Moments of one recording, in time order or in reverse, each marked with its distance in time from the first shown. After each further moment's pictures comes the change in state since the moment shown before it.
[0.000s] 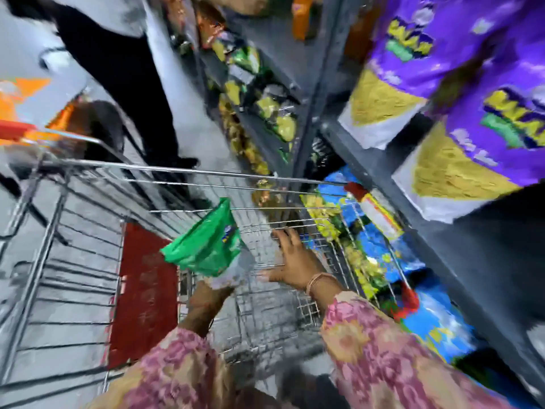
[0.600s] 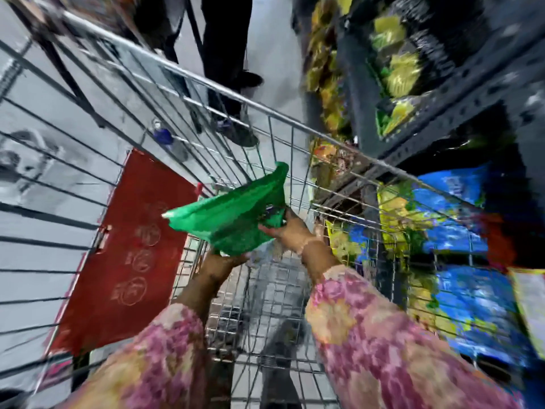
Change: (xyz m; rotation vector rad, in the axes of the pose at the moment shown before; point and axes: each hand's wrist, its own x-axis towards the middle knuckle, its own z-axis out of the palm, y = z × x) left_hand 0.140 -0.083 0.024 -0.431 0.180 -0.212; right_hand 0.180 0.003 0.101 0.524 -0.364 0.168
